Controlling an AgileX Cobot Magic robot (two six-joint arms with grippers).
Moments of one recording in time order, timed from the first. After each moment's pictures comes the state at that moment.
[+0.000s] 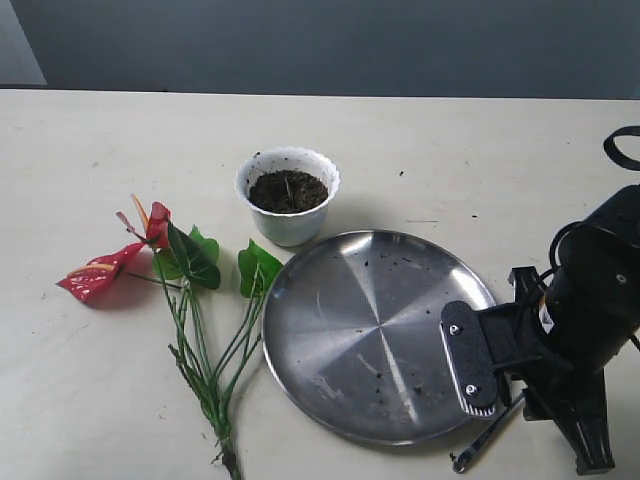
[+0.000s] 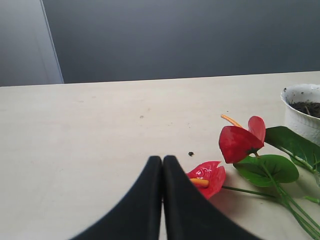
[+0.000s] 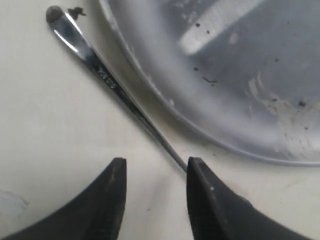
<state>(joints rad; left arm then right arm) -0.07 -0.01 0.00 0.08 0.25 -0.07 0.57 1.51 -0.61 -0.11 0.73 -1.01</state>
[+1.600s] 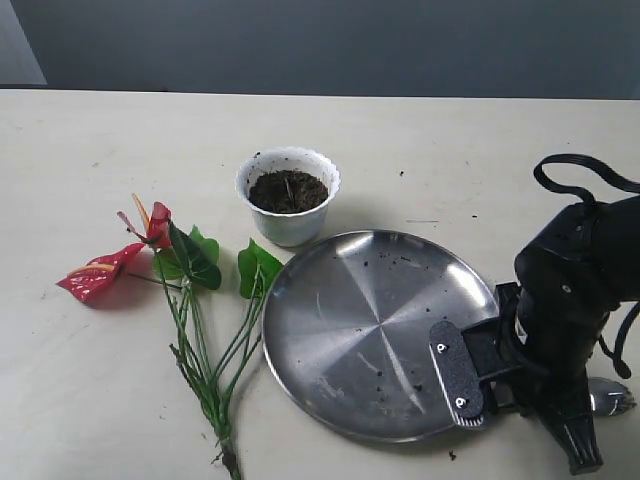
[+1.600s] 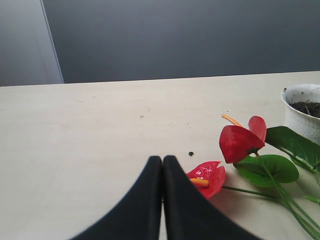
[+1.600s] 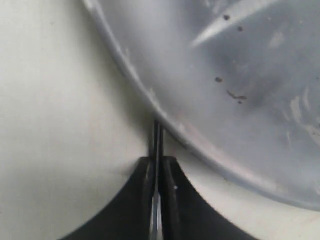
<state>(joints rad) -0.07 -0.01 0.00 0.08 0.25 -0.07 0.57 1.69 -0.62 -0.19 0.71 -0.99</state>
